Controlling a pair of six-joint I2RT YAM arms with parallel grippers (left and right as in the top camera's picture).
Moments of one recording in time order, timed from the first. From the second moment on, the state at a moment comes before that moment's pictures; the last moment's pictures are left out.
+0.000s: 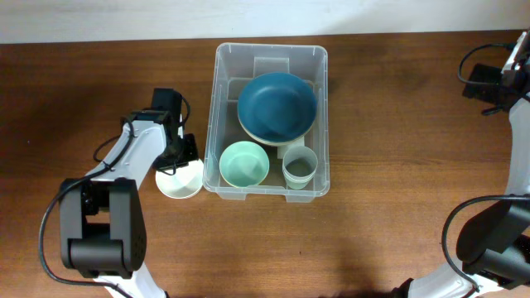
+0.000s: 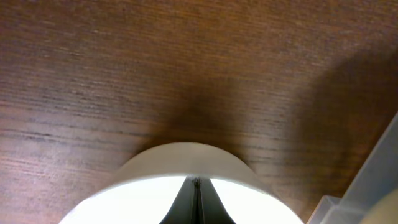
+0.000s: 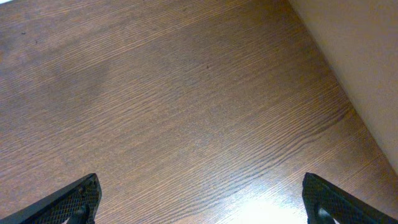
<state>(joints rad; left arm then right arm) -0.07 1.91 1.28 -0.82 -0.02 -0.27 -0.43 1.84 1.74 -0.82 0.17 -0.02</state>
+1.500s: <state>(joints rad) 0.21 1.83 1.36 -0.64 0.06 -0.14 -0.43 1.84 1.74 -0.82 0.17 -0.02</state>
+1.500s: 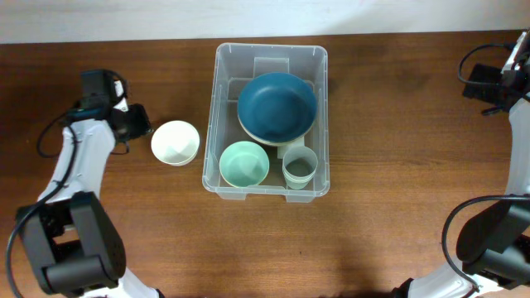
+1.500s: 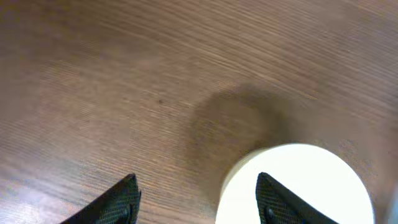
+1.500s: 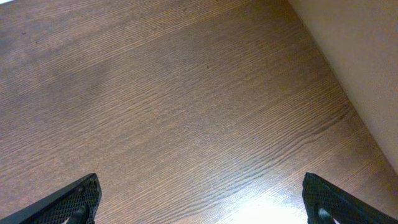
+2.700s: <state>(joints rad) 0.23 2.03 1.37 -0.80 0.38 -0.07 -0.43 1.84 1.74 -0.82 0.17 -0.02</state>
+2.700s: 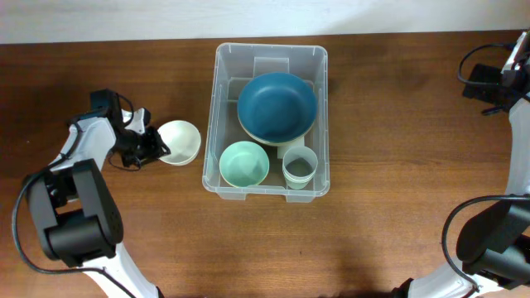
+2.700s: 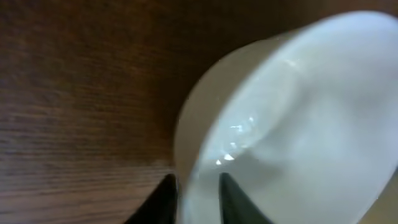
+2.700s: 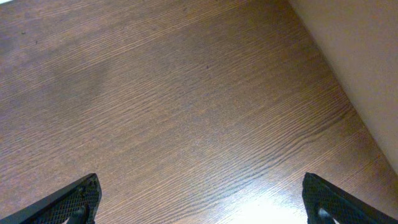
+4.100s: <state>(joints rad) -0.37 1.75 1.62 -1.03 0.09 -0.22 -0.43 1.84 1.74 -0.82 0.17 -0.02</state>
